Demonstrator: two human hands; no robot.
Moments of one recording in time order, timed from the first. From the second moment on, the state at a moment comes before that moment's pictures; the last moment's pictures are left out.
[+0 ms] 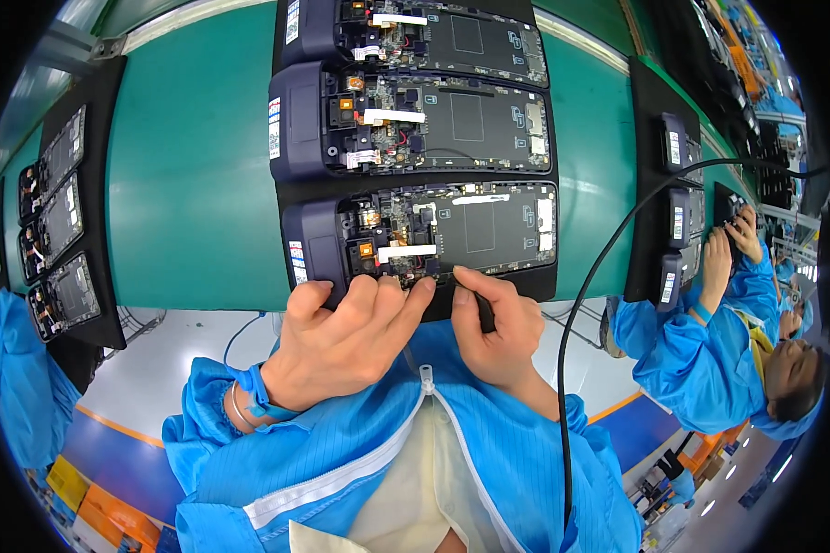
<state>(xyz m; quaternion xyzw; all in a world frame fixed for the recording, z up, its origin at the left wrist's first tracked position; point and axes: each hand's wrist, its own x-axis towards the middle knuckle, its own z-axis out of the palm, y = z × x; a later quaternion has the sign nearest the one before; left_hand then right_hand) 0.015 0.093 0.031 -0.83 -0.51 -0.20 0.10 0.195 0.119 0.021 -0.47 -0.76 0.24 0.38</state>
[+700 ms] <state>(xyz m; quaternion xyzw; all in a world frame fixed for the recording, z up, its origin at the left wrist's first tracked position) 0.012 0.095 0.034 -0.85 -0.48 -0.18 0.09 0.189 0.125 0.019 -0.46 -0.77 0.24 0.39</state>
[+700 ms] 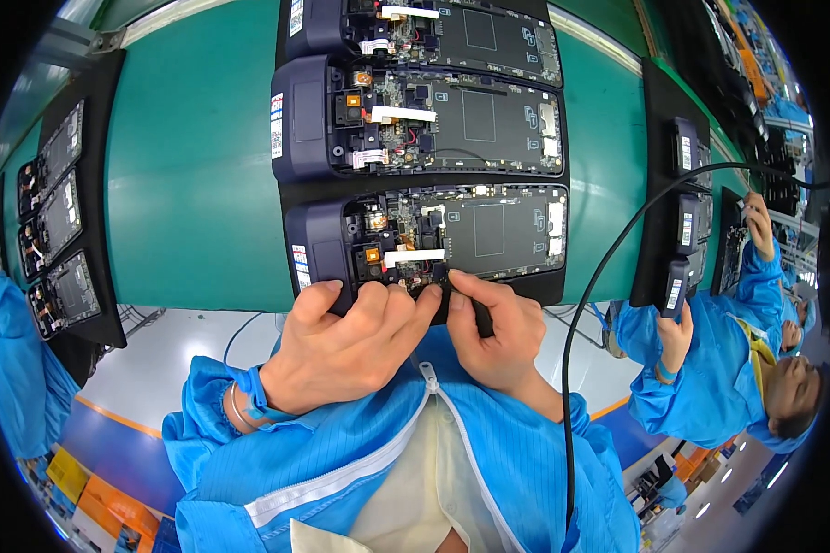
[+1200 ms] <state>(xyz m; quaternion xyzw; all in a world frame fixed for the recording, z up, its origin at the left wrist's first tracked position) 0.012 0.093 0.035 -0.85 -0.49 -0.16 0.09 0.187 0.127 0.024 -0.46 -0.78 0.22 0.37</state>
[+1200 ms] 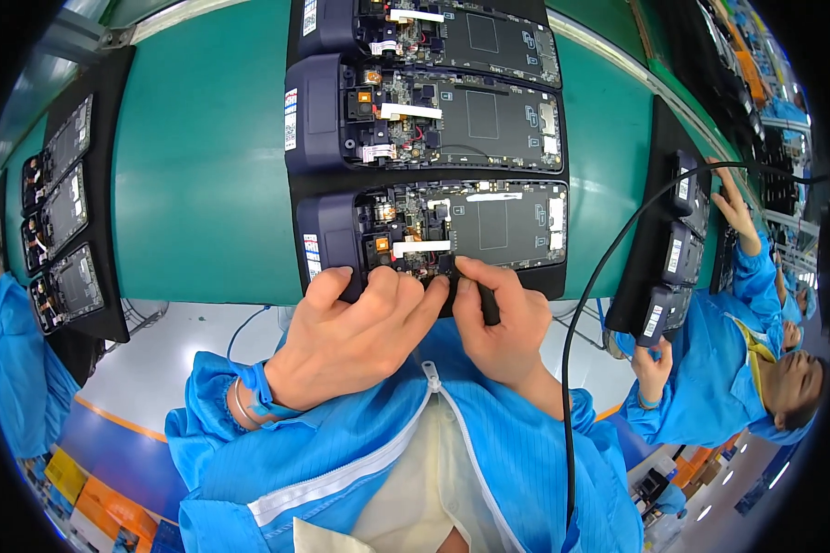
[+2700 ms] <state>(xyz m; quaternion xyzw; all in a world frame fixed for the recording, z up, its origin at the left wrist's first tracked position) 0.000 0.097 0.017 -0.73 -0.54 -0.41 -0.10 0.165 0.110 0.028 -0.52 -0.73 0.34 0.30</state>
